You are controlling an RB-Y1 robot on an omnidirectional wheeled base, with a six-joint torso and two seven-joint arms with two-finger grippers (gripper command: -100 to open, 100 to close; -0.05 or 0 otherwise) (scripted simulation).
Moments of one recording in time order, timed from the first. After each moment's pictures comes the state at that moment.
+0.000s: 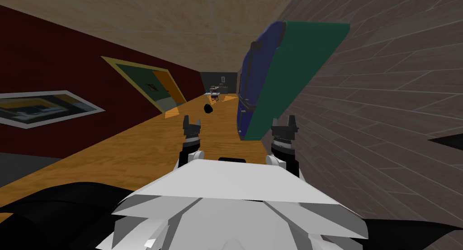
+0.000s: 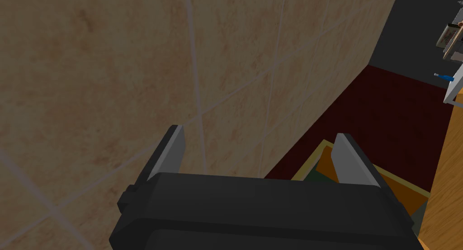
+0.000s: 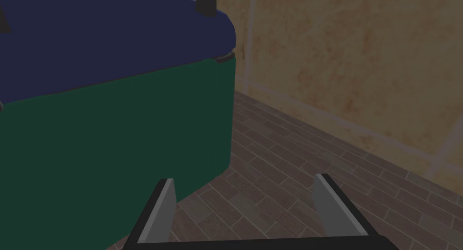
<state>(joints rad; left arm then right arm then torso) 0.54 -0.02 0.03 -2.21 0.12 -0.50 0.02 0.54 -0.03 -0.01 -2.31 -0.04 -0.51 -0.13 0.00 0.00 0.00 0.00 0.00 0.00</state>
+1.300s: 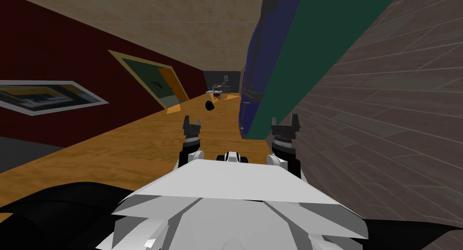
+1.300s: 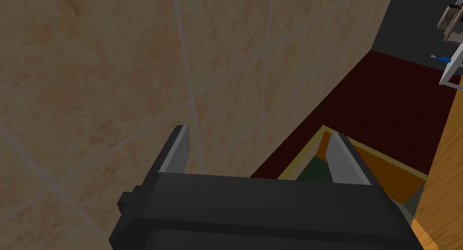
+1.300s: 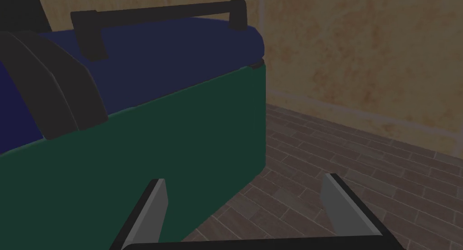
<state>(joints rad) 0.54 -0.02 0.03 -2.21 0.12 -0.50 0.02 0.52 -0.09 -0.01 -2.30 -0.10 -0.53 -0.17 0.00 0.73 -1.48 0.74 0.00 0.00</state>
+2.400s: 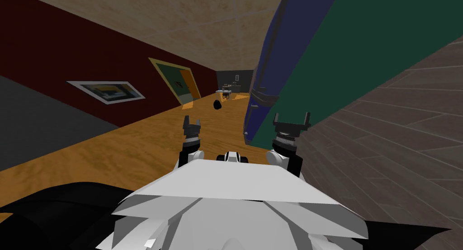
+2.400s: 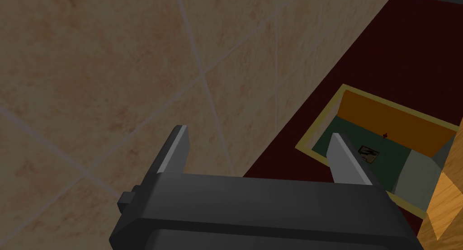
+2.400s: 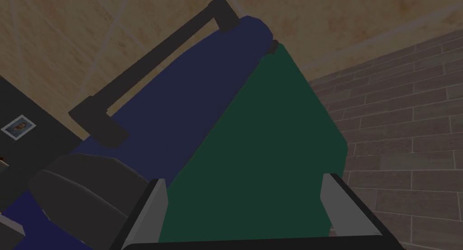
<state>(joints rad) 0.54 -0.02 0.03 -2.21 0.12 -0.50 0.02 0.43 -0.16 0.01 -2.27 -0.39 -0.62 -0.37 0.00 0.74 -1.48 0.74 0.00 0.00</state>
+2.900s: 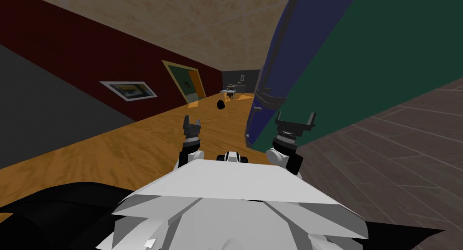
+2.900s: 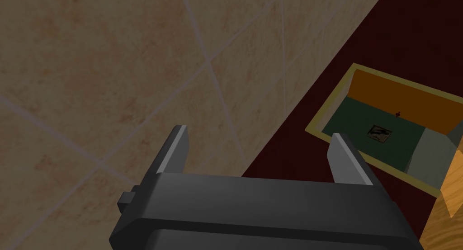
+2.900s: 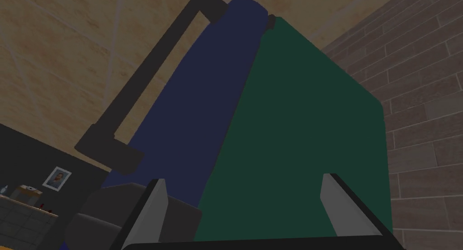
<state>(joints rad) 0.54 -0.02 0.03 -2.21 0.12 -0.50 0.02 0.39 -0.17 0.02 -2.25 -0.52 -0.66 -0.47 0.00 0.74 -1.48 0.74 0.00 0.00</state>
